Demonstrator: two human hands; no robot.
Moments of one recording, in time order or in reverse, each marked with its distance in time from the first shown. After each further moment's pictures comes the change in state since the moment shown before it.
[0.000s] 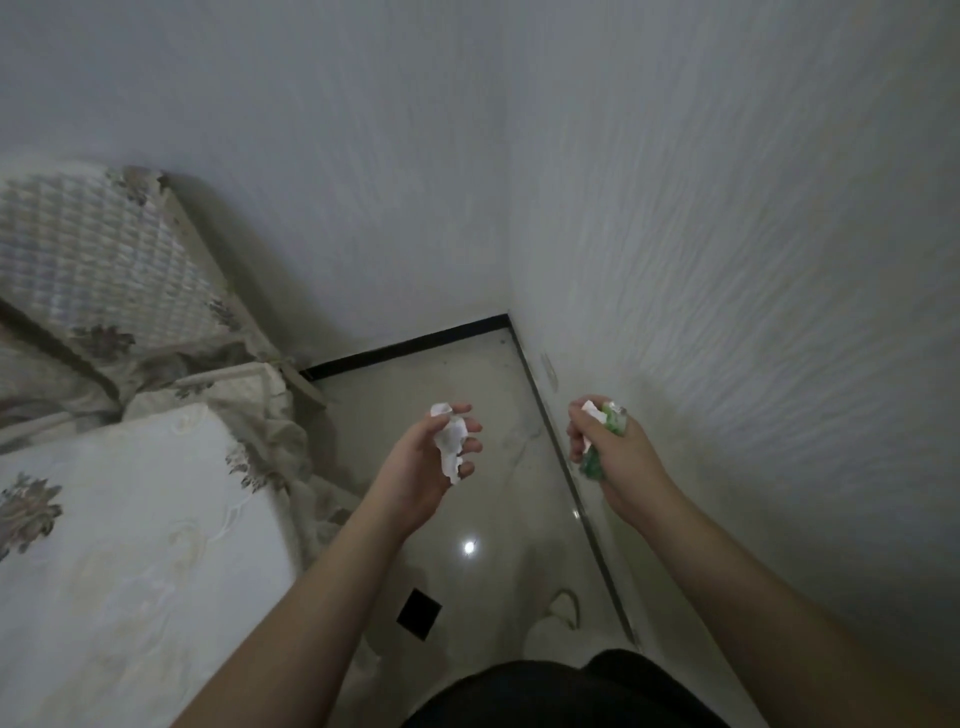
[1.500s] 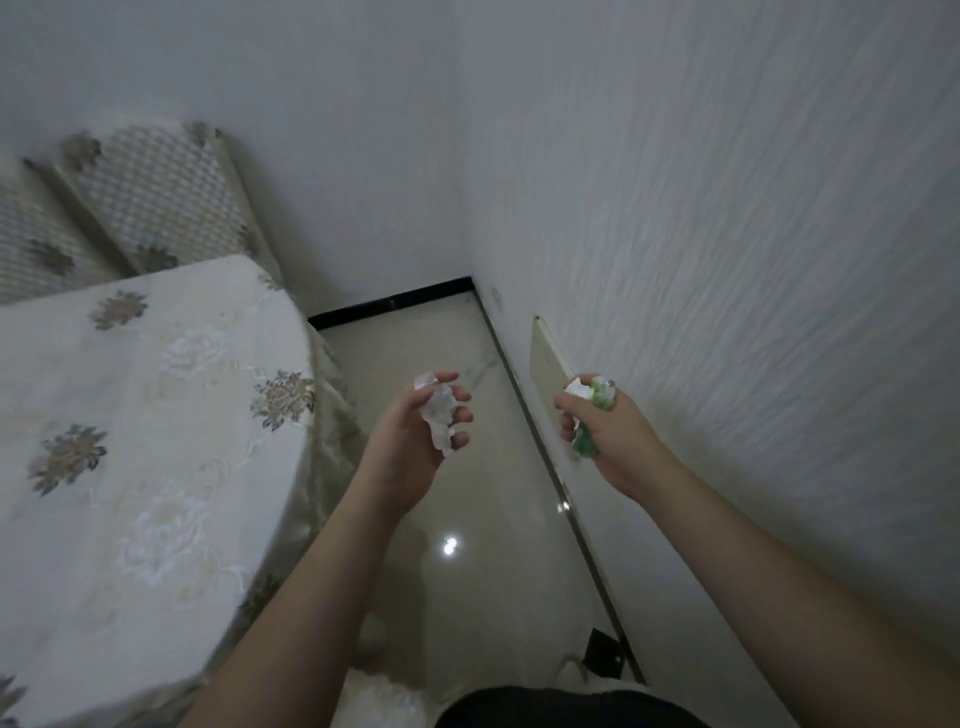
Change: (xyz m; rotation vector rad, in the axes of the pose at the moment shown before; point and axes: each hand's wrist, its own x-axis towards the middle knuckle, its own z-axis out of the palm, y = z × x) left_hand -0.420 -0.257 0.075 -0.089 -0.157 0.223; right_hand -0.457 0.091 -0.178 0.052 -0.085 -0.065
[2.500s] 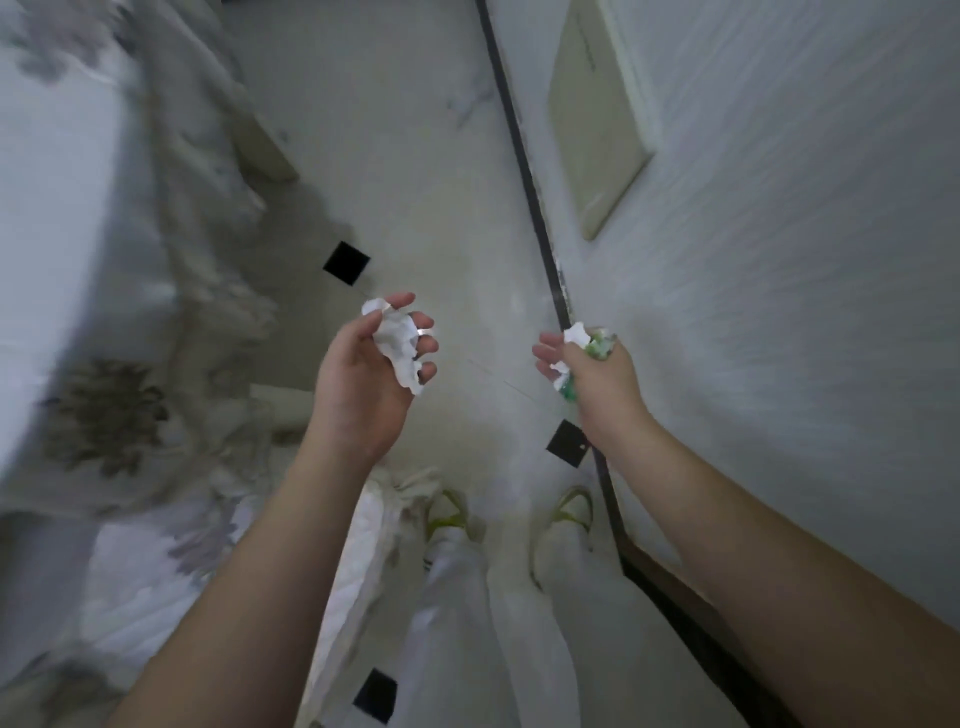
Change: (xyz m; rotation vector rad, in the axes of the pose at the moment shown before) left_hand -0.011 -0.207 -0.153 -0.261 0.240 -0.169; right_hand 0.016 0.279 -0.049 0.002 0.318 0.381
